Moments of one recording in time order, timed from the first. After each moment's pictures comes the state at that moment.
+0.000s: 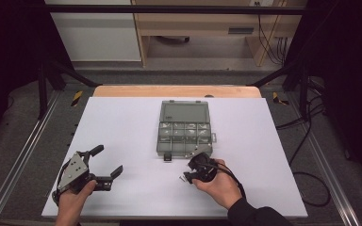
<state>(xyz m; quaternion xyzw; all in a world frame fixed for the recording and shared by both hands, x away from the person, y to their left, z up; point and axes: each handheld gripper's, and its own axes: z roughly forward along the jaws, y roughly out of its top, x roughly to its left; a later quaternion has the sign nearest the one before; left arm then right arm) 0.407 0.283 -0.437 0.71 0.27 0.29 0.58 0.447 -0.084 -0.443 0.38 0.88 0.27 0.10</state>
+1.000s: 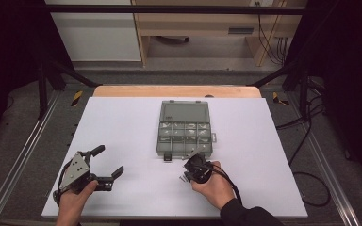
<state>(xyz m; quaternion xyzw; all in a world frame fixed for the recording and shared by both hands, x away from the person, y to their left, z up) 0.408 0.281 -0.438 0.71 0.26 0.29 0.58 0.451 -0.074 -0.459 0.40 0.88 0.25 0.09</state>
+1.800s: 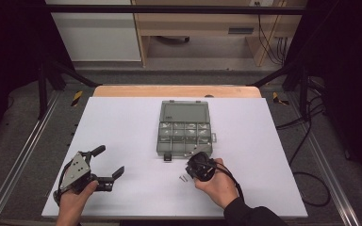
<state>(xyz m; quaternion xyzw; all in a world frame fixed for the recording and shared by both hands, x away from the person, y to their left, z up) 0.408 0.280 -0.438 0.71 0.26 0.29 0.58 0.450 -0.083 -0.442 0.38 0.87 0.28 0.10</state>
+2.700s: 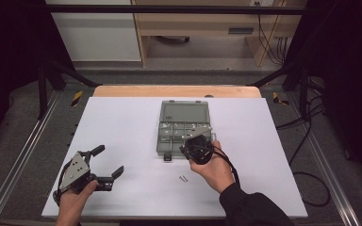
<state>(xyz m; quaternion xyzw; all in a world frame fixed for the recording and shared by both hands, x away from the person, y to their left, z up) 0.407 0.281 -0.437 0.71 0.26 0.30 0.58 0.478 -0.073 -0.401 0.36 0.85 0.36 0.15</state>
